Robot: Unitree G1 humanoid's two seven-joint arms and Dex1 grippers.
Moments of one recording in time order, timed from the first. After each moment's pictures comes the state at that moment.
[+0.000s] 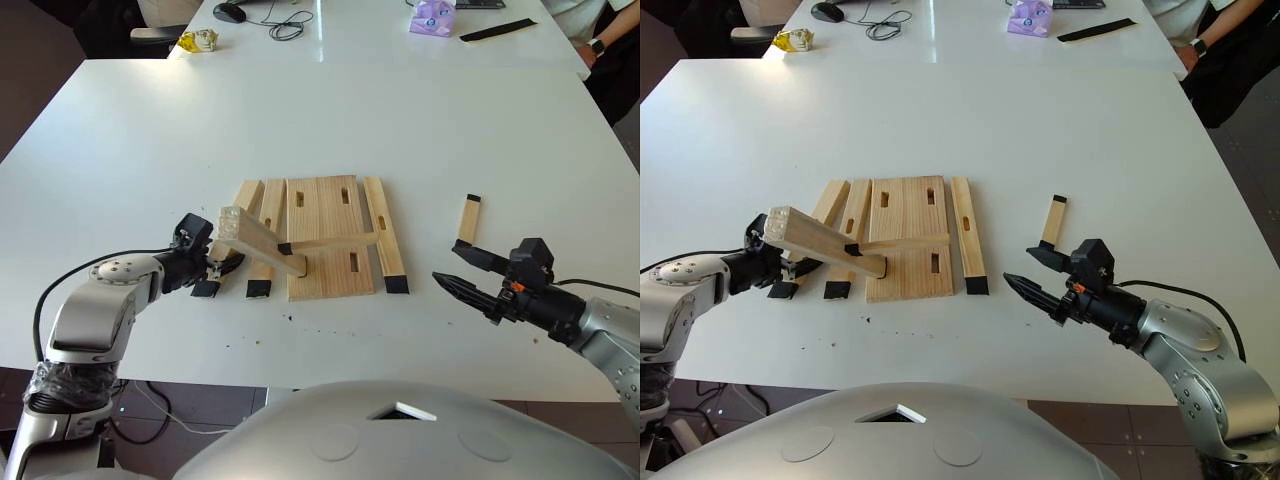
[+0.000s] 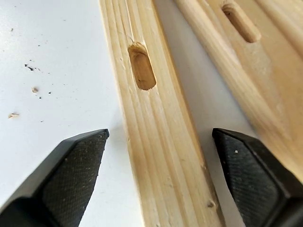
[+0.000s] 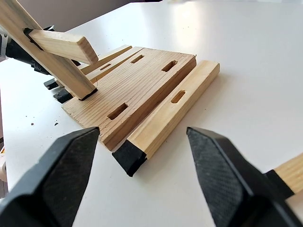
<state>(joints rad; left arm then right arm) 0.12 0.72 0.08 -0.30 -0.34 0.96 -0.56 0.49 -0.68 -0.23 -0.66 0.70 0.61 0.76</state>
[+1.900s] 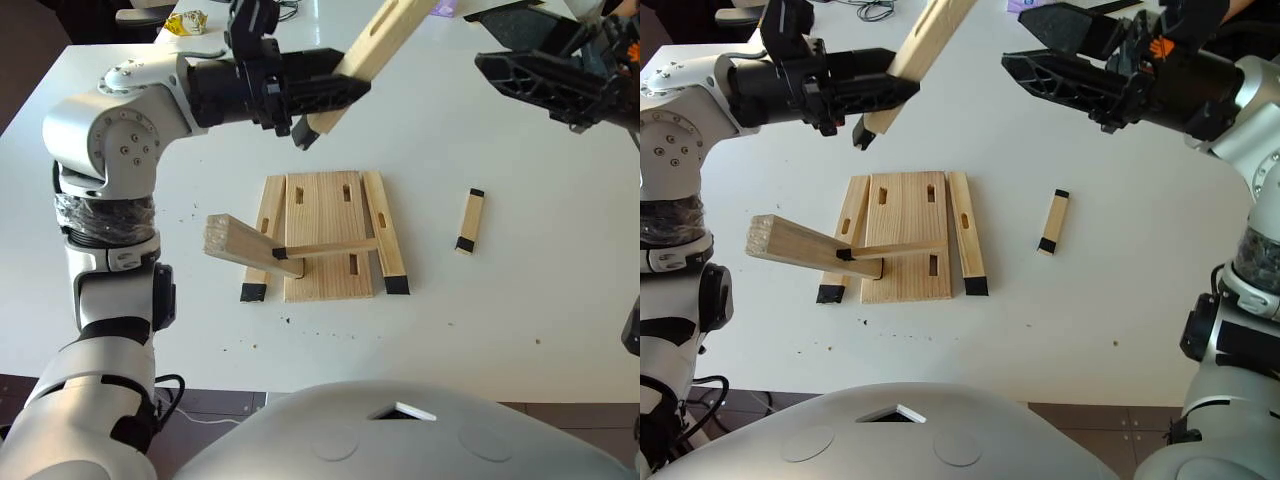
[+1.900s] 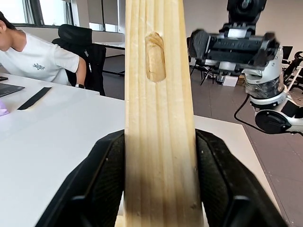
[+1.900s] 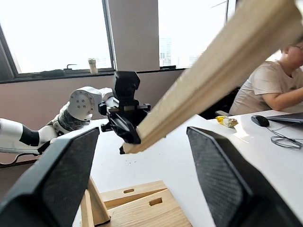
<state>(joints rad) -0.75 0.55 0.02 -0.11 -0.76 0.88 -1.00 -0.65 -0.82 -0.23 -0.22 1.13 0.91 0.90</state>
